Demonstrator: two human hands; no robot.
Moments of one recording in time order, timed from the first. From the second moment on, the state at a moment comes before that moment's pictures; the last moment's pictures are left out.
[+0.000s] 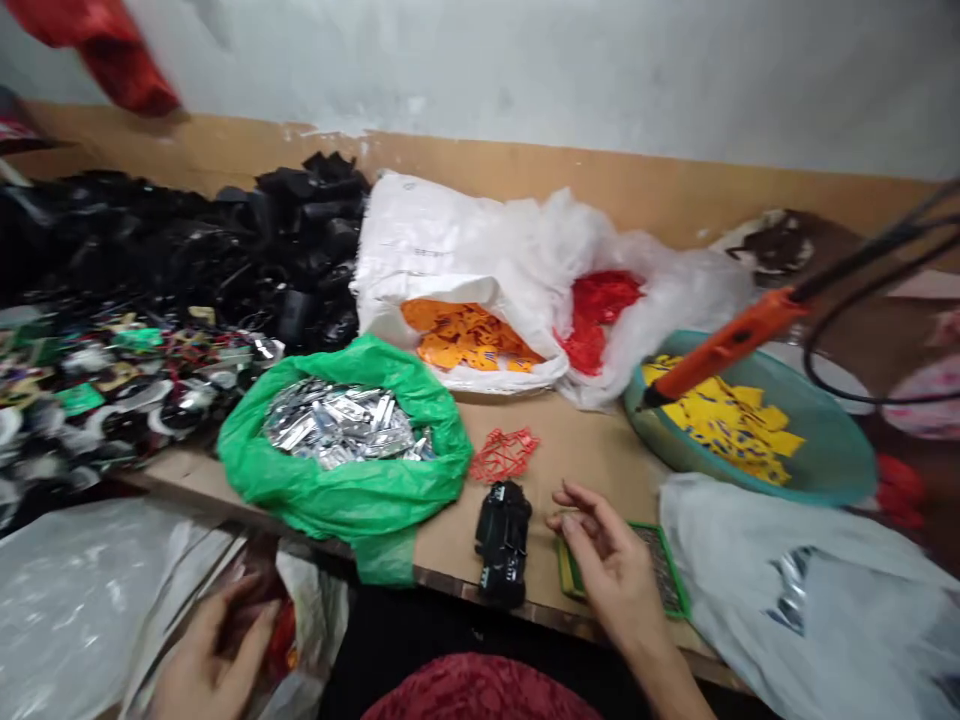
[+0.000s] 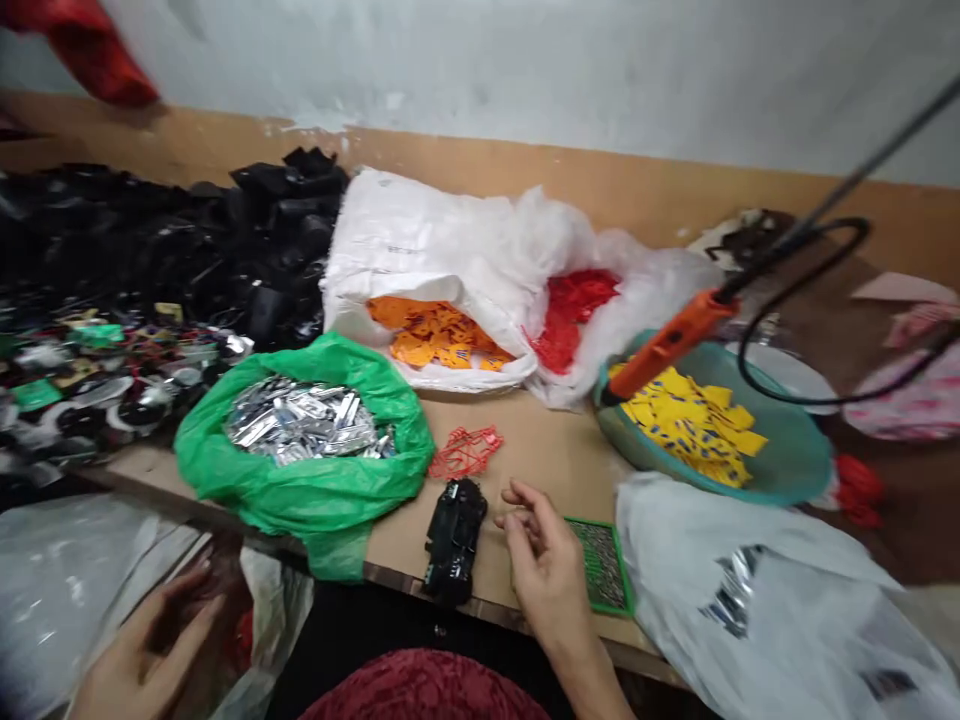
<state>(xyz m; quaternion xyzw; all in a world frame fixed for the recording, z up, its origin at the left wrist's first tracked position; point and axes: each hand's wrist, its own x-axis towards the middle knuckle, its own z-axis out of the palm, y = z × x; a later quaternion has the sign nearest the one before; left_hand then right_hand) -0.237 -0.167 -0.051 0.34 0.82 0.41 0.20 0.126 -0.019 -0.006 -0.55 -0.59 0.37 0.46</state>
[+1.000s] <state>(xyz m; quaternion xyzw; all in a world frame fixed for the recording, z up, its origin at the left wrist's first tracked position) -0.085 -0.042 -0.012 0.17 0.39 0.57 0.70 0.122 0.060 0.026 -0.48 -0.64 0.46 0.39</state>
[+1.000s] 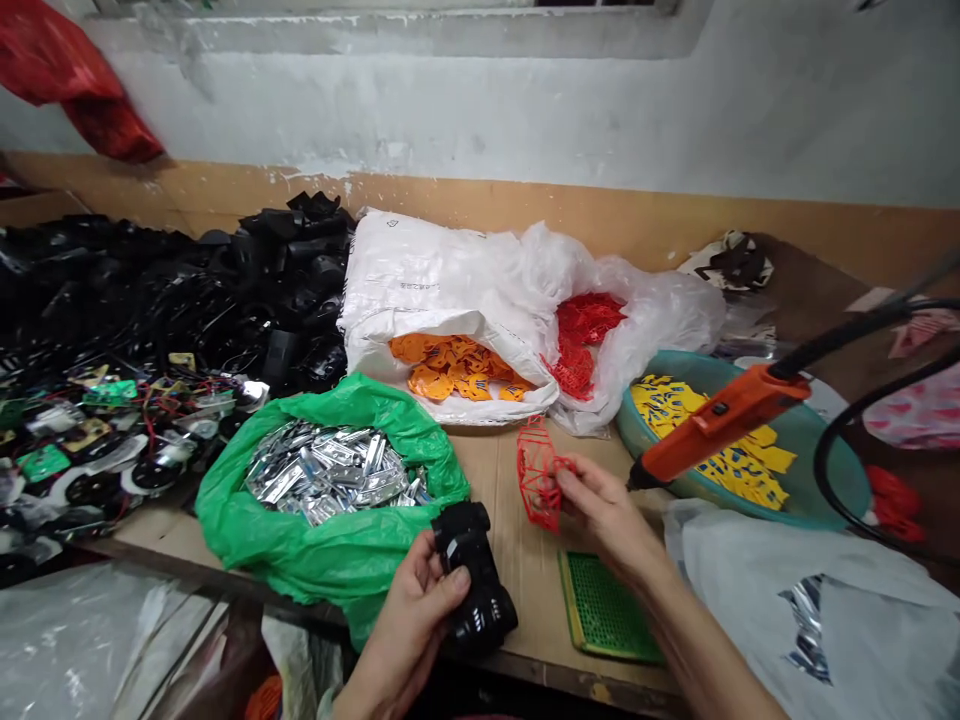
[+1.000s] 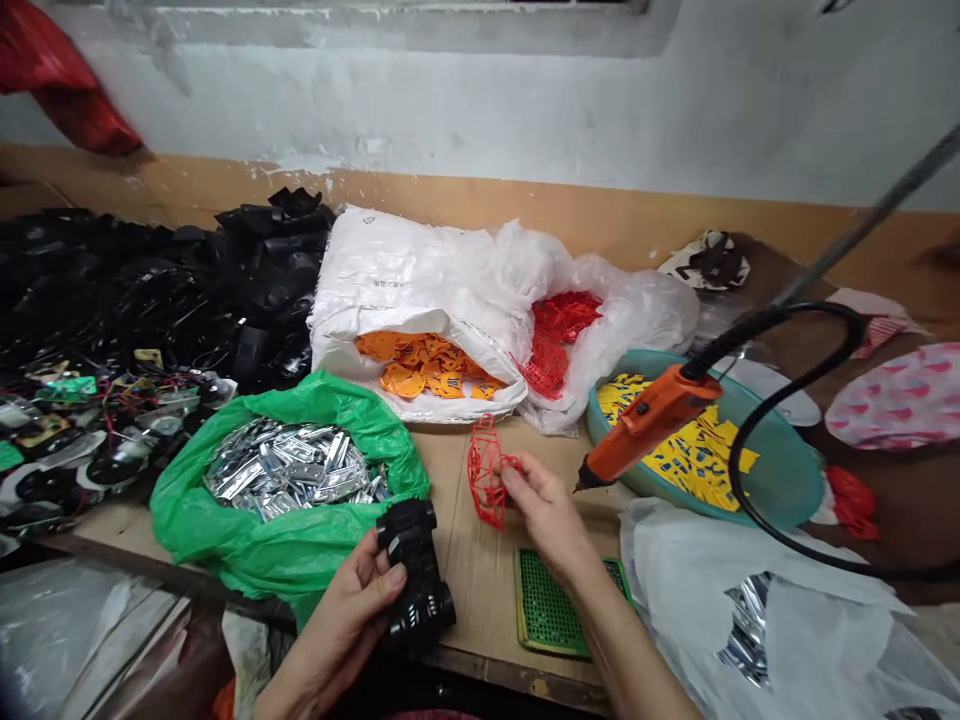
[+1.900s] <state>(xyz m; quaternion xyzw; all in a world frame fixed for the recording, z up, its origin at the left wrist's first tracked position) -0.025 0.032 0.011 0.13 0.43 0.58 0.68 0.106 -0.003 0.005 -0.54 -0.69 0.23 0.42</state>
